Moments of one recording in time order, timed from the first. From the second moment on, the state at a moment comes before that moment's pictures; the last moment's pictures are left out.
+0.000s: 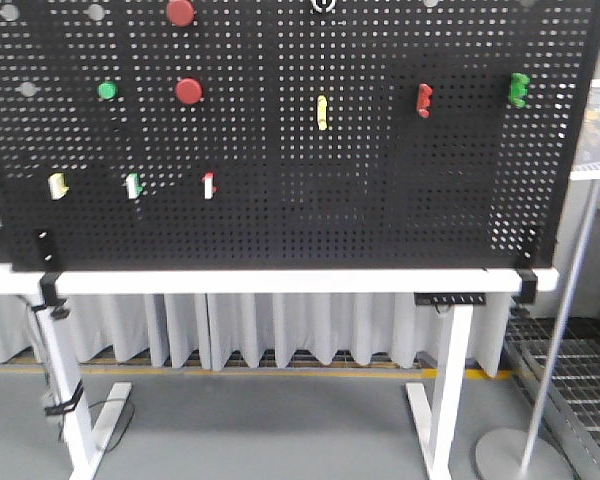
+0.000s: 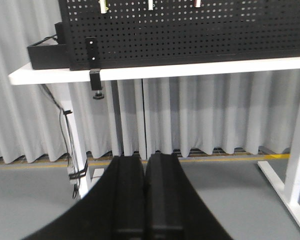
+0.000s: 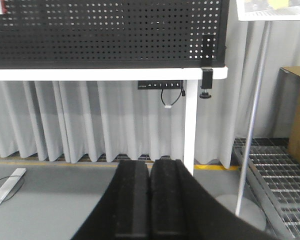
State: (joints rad) left arm -0.04 -0.01 0.03 0.09 0.14 -0.06; right arm 0.03 -0.01 0.03 0.01 0.15 -0.01
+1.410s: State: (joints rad) left arm -0.04 -0.01 0.03 0.09 0.14 -0.06; right arm 0.03 -0.01 0.03 0.01 0.15 -0.01
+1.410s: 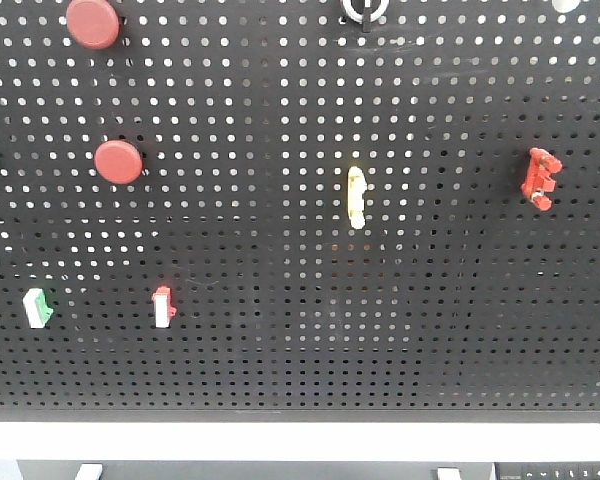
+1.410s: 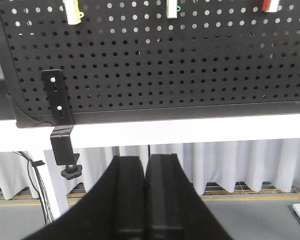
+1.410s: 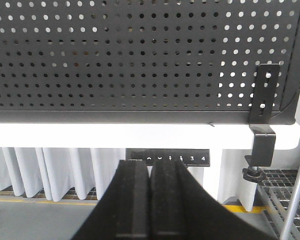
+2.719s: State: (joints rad) left arm -0.05 0.66 -0.72 0.23 -0.17 -0.14; right arm 0.03 0.70 -0.75 0.01 -0.08 -0.01
